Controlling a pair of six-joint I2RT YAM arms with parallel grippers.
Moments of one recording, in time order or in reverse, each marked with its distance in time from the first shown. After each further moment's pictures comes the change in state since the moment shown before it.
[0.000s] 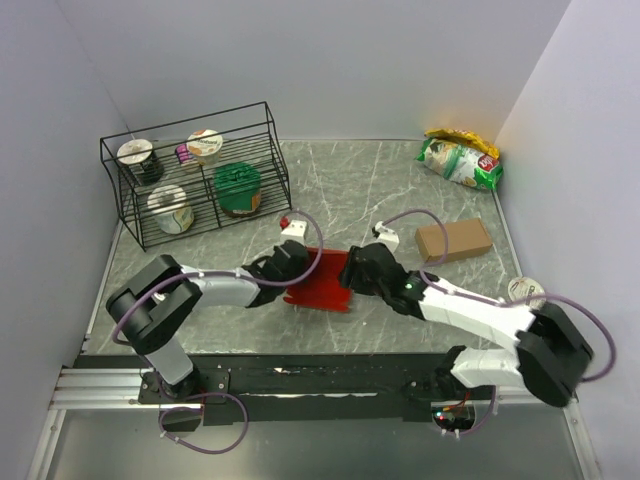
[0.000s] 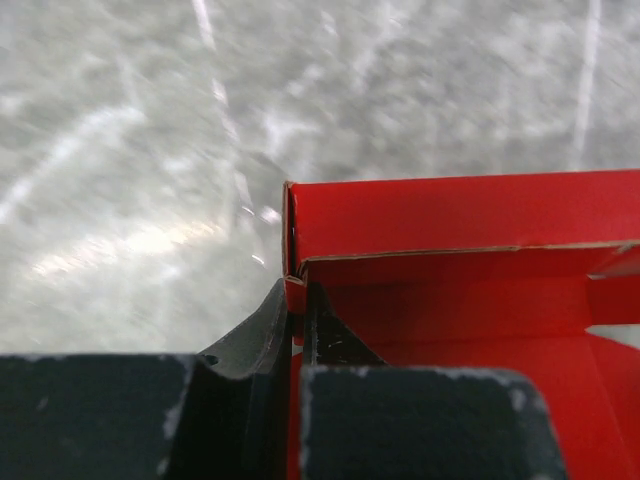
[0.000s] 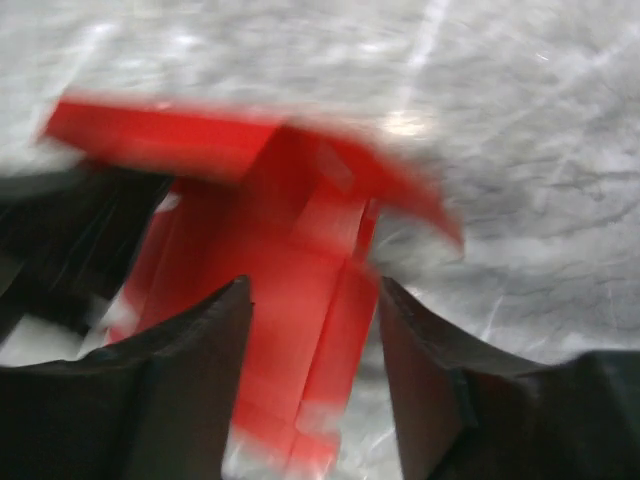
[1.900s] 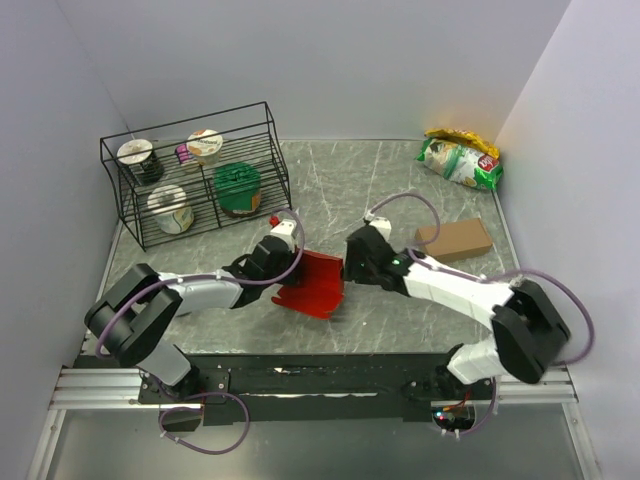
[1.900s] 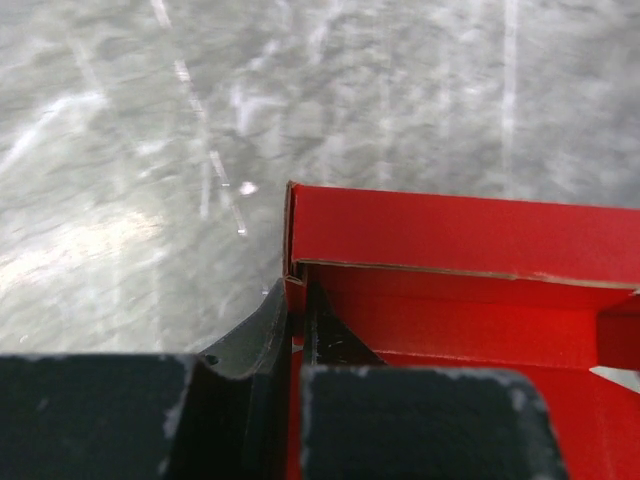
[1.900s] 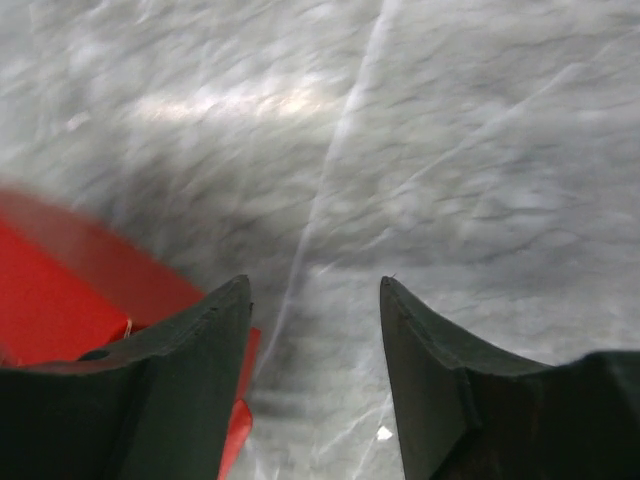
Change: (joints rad) left arm 0.115 -0.111 -0.073 0.013 0.261 0.043; right arm -0.042 0.144 0.198 -0.208 0.029 -0.135
